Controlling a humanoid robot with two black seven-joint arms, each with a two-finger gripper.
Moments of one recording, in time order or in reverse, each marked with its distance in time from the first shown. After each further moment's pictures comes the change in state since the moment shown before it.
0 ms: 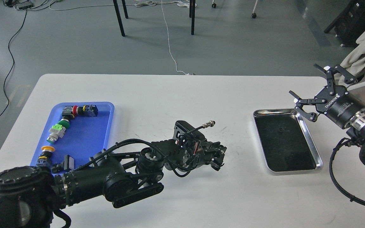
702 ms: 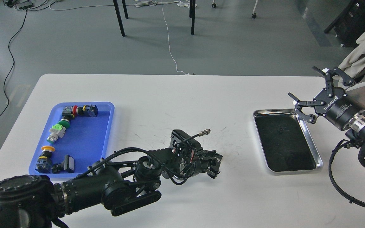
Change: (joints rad) left arm 0.049 0.000 0.001 0.015 -0.002 0.021 -0.005; right arm -0.003 0.001 -0.010 0.000 0.000 0.000 0.001
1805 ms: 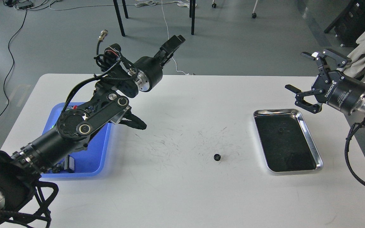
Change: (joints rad) left arm -0.130 0.274 -0.576 -0.007 -1.044 0.225 -0.017; right arm 0.324 -0.166 -0.287 0.172 -0.344 -0.051 -0.011
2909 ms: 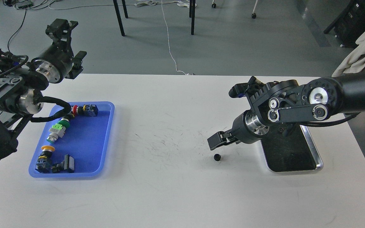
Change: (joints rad) left arm 0.095 0.302 -0.053 0.011 -0.429 -0.078 -0.091; right arm 0.928 0.784 -1.360 -0.022 -0.397 -0.072 -0.009
